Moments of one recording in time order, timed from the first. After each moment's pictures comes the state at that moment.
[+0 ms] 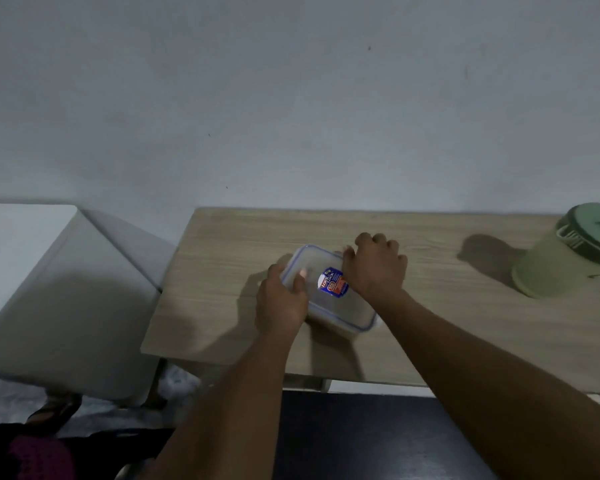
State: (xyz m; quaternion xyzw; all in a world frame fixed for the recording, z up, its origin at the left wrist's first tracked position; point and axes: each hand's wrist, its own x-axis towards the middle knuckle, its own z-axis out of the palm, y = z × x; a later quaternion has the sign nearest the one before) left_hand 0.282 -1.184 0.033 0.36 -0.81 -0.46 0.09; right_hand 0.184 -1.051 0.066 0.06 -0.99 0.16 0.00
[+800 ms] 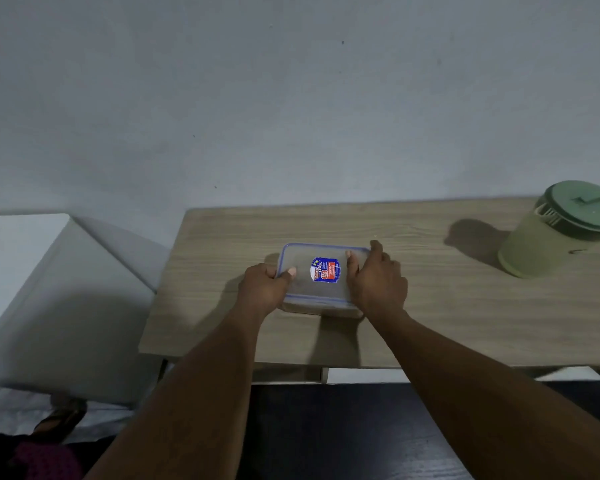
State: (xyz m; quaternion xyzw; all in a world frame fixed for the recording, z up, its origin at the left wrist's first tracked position) left_hand 0.274 -1.210 0.047 0.35 -0.79 -0.51 -0.01; right_hand 0.216 -1.021 0.033 -0.03 -0.97 0.26 0.00
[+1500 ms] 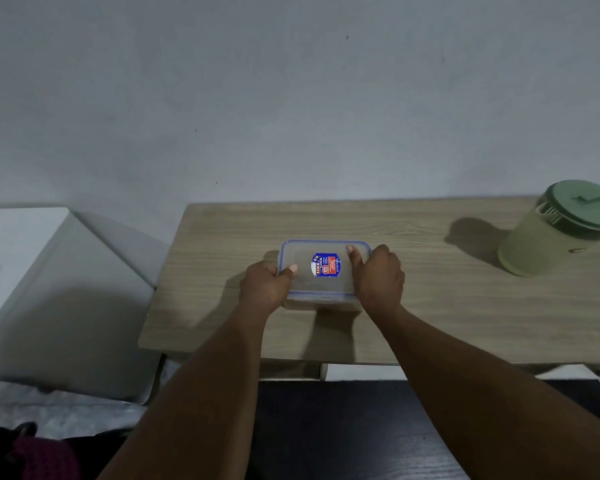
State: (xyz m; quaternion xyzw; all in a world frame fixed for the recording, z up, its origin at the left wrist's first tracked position) left_hand 0.279 -1.202 0.051 0.36 -0.79 -0.50 -0.02; right_hand 0.213 -1.025 0.039 -0.08 -0.95 0.32 -0.01
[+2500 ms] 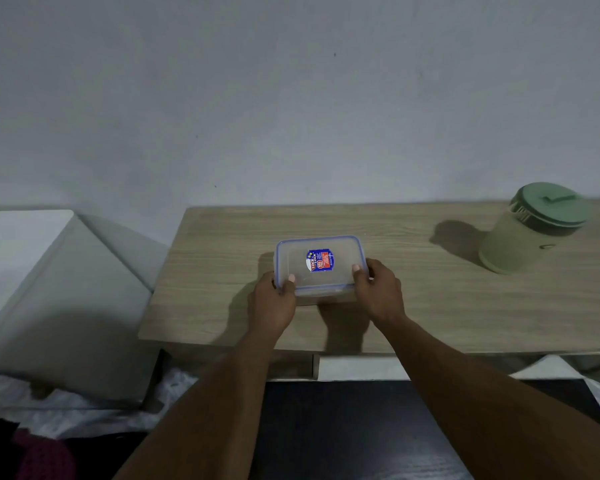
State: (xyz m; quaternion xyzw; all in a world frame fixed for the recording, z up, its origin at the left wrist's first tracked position) left_hand 0.318 -1.169 0.032 0.29 -0.81 -0.50 0.09; right_hand 0.249 -0.982 0.032 0.01 -0.89 0.46 -0.01
